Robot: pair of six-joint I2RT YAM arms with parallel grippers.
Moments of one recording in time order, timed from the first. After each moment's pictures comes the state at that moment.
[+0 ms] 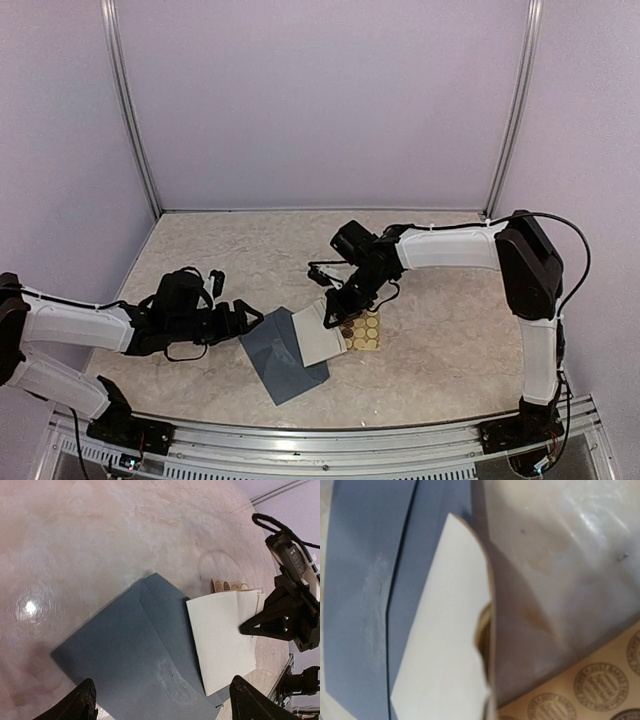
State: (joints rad) left arm -0.69 1.30 0.45 0.25 0.11 -0.78; right arm 0.82 2.08 1.55 -0.64 -0.43 0.18
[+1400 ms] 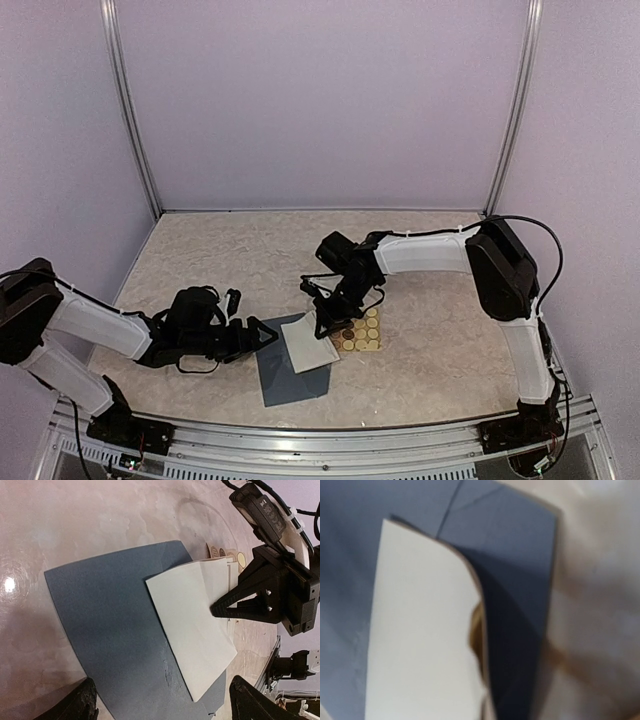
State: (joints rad) left arm -0.76 1.45 0.37 0.45 0.21 -0.92; right arm 0.85 2.23 1.68 -0.72 -0.47 0.28
